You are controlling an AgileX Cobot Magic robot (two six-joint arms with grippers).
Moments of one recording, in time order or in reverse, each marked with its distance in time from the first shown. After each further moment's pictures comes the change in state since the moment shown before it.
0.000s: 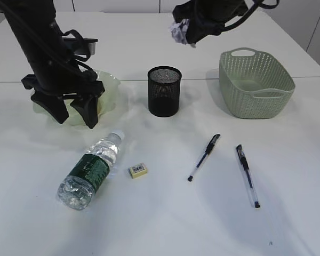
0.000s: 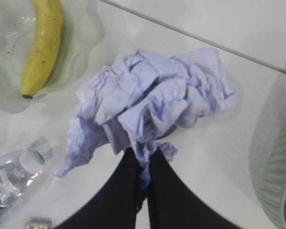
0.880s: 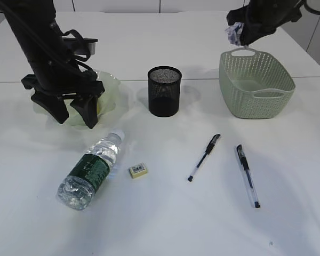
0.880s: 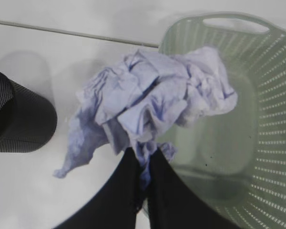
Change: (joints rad) left arm 0.000 0.000 0.000 0.000 0.000 0.000; right arm -0.203 0.040 0.000 -0.095 -0.025 0.071
